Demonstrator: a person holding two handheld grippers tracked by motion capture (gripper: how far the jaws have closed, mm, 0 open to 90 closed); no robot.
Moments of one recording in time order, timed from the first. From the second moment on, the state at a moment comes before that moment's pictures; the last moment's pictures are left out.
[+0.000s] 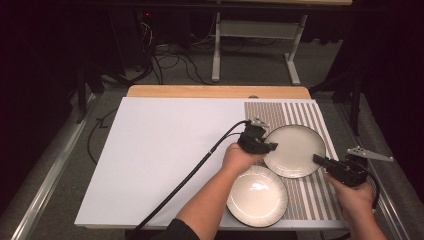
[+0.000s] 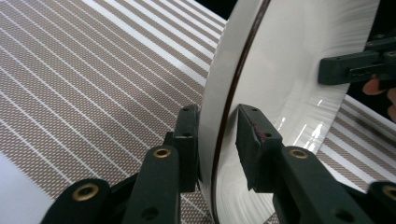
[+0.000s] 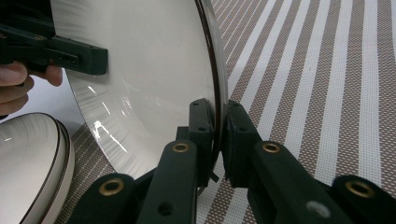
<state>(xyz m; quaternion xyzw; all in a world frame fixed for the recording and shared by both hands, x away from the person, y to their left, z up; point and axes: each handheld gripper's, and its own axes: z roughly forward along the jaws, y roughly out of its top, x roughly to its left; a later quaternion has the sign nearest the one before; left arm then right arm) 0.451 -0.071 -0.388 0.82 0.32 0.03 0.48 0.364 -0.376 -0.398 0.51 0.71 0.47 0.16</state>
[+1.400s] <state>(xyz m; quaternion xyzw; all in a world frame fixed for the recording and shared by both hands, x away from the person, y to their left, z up) 0.337 0.144 -0.380 0.73 0.37 0.20 0.55 0.369 -0.372 -0.399 0.52 0.71 0.45 0.17</state>
